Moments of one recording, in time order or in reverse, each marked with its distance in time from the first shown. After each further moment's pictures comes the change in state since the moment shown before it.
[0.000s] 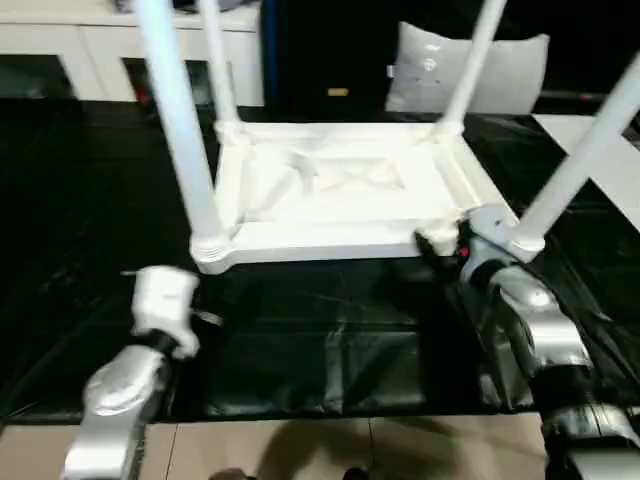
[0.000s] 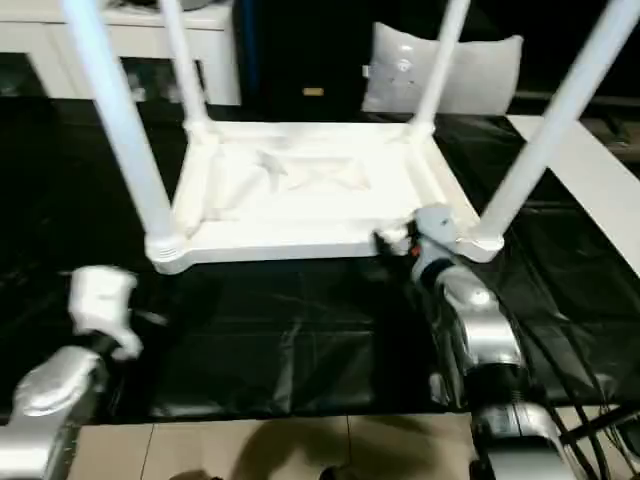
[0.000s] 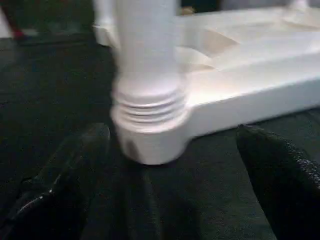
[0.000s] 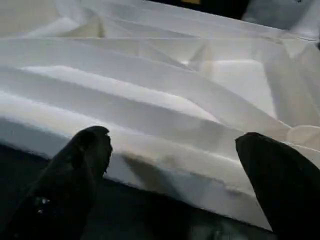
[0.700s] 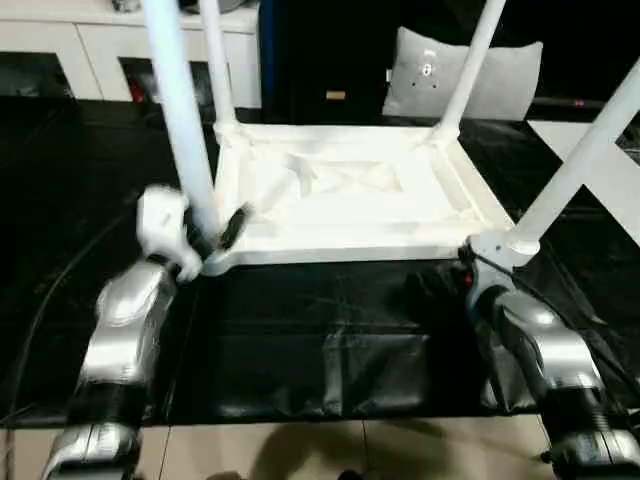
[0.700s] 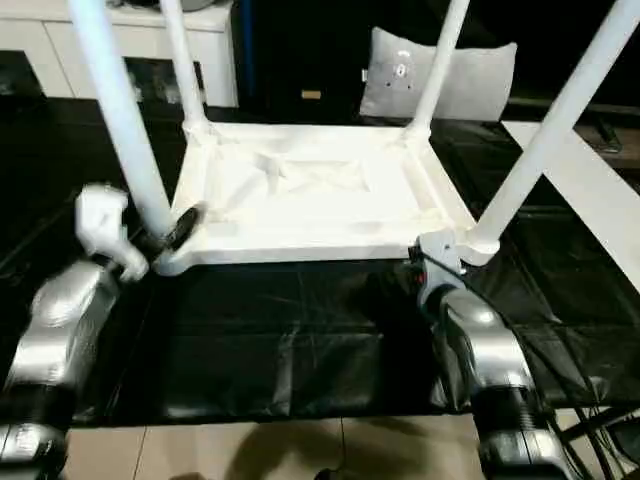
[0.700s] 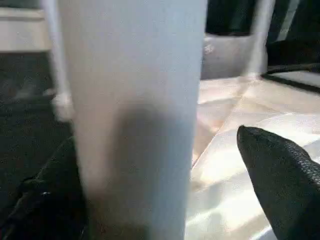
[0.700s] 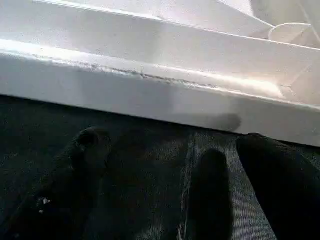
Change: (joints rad) left arm -0.448 0.057 0.002 0.363 -0.111 -0.057 -0.245; right arm -0.015 0.016 -0.009 0.050 -0.029 0.199 -0.116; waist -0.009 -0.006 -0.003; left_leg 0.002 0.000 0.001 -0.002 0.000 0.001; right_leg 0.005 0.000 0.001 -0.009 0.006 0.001
